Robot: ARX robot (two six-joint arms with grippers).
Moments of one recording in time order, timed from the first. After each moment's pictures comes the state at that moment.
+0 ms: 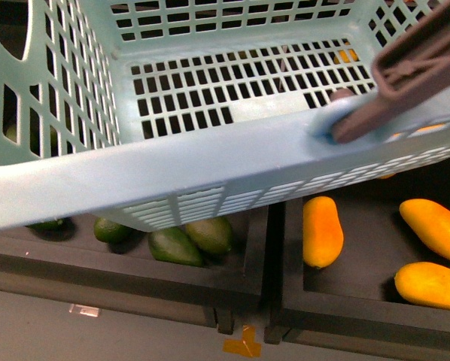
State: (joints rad) left arm -0.66 1.71 1.65 -0.51 0.28 -0.97; right arm 0.00 0.01 0.02 0.00 0.00 0.00
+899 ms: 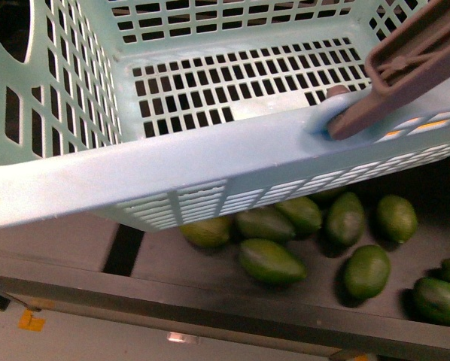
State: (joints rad) left arm -0.66 1.71 1.65 -0.51 0.29 -0.97; right arm 0.00 0.00 0.02 0.00 0.00 0.00
